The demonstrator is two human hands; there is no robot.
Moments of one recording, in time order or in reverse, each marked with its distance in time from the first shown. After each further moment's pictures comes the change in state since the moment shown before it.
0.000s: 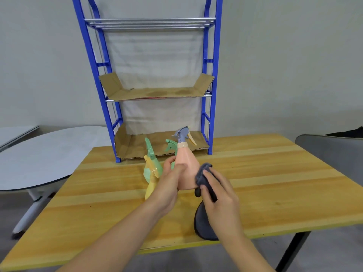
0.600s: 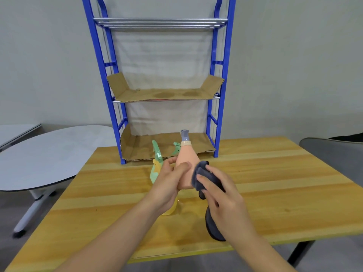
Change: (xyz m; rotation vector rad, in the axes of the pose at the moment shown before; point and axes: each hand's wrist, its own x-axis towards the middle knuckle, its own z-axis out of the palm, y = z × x) left_hand 0.002 0.034 -0.025 -0.096 -0.032 -0.048; right_hand 0.020 -0.029 -0.002 -0.097 -0.192 -0.290
